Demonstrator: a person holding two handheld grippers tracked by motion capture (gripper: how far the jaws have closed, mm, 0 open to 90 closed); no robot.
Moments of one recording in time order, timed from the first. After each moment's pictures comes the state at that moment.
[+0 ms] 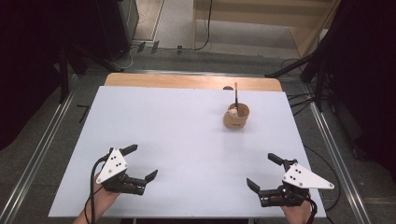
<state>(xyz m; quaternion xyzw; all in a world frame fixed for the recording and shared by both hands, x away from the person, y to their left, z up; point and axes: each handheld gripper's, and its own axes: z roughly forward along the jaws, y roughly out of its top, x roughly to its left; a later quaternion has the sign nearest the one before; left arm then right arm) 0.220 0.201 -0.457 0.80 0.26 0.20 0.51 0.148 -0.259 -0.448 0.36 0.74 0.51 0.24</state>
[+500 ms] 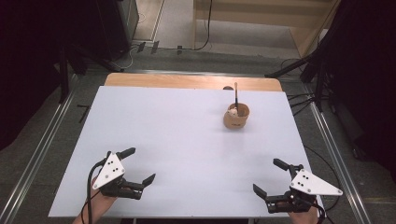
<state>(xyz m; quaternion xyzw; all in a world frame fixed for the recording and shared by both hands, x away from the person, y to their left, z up) 0.212 0.207 -0.462 0.79 0.25 0.21 0.51 0.136 -0.275 -0.455 0.37 0.74 0.51 0.23</state>
